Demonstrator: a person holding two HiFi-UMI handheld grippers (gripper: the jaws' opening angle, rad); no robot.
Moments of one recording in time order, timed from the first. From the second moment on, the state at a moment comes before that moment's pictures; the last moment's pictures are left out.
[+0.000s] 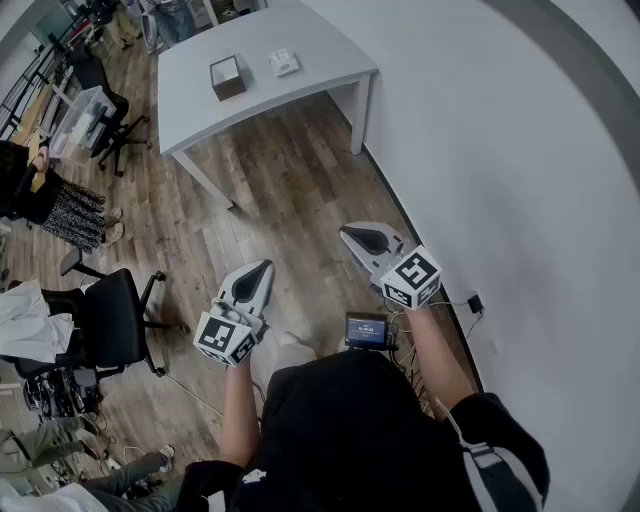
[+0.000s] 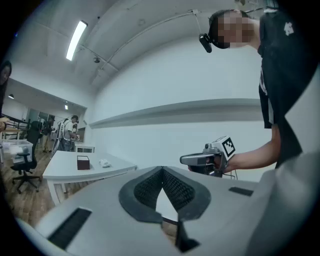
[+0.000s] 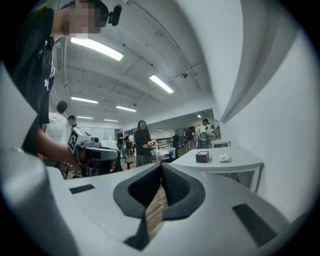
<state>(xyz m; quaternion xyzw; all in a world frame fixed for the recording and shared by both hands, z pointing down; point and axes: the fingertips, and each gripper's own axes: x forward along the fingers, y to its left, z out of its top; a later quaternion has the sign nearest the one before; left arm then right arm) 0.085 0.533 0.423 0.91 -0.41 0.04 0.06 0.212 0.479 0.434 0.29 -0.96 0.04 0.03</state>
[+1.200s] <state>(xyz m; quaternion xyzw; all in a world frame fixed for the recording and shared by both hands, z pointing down) -0.097 0.193 0.411 0.92 -0.40 -0.01 0.04 0.046 0.144 0.420 0.33 -0.94 0.03 0.07</state>
